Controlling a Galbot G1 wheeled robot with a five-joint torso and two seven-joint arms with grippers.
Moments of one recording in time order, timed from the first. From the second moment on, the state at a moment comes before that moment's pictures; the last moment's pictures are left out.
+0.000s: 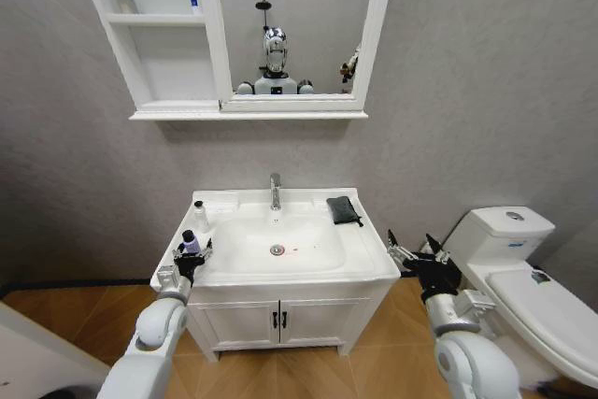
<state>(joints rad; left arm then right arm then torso) 1.11 -1.25 -0.54 -1.82 -0.33 0.28 -0.15 -1.42 1.42 0.80 2.28 0.31 -0.26 0.03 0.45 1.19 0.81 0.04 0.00</state>
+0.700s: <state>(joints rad) 1.11 -1.14 -0.58 -2.02 -0.47 0.40 -0.26 -1.42 1.42 0.76 2.28 0.26 -0.27 0.04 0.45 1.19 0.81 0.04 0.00</state>
